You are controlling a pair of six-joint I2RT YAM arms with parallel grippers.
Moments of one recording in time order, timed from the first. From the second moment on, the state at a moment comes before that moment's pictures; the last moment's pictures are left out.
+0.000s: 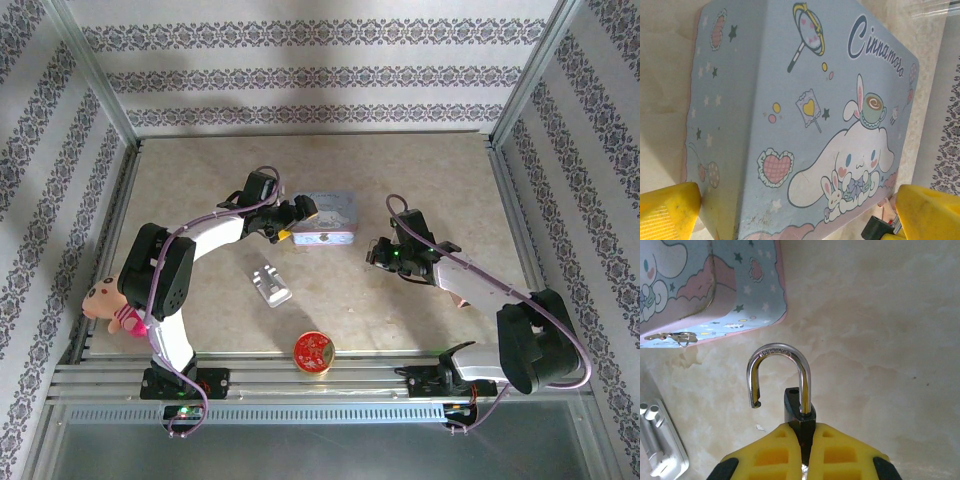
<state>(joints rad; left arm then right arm) -0.37 1.84 1.16 -0.15 0.45 -0.90 0.38 1.33 0.70 -0.31 -0.23 0.71</state>
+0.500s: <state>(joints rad) -0.31 1.64 1.04 -0.19 0.34 -0.86 0.30 1.38 0.70 -0.32 -0.40 0.67</state>
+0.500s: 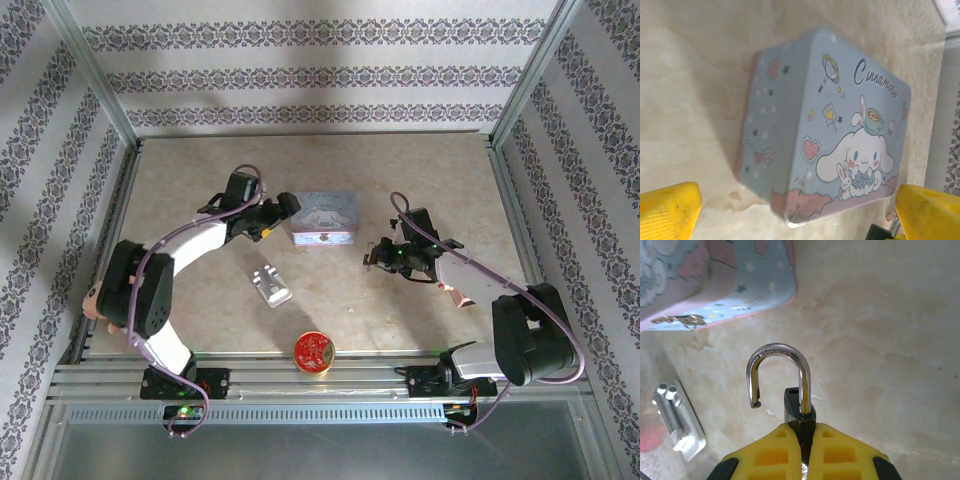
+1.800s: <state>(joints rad) -0.10 1.24 0.76 -0.31 0.22 -0.81 0.20 1.71 1.00 -0.63 -0.27 0.38</state>
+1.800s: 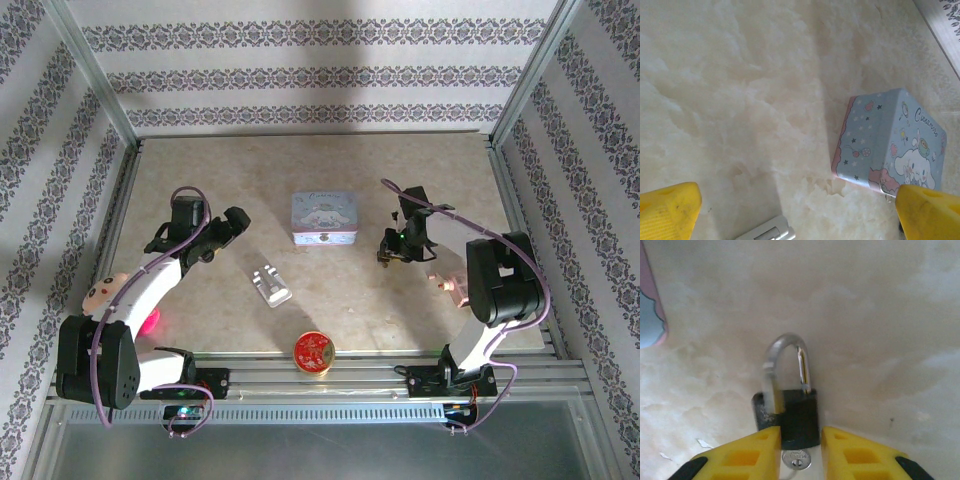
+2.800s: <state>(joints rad) -0.04 0.88 0.36 0.11 -0.22 -0.44 0.18 0.91 0.70 -0.53 0.17 0.36</state>
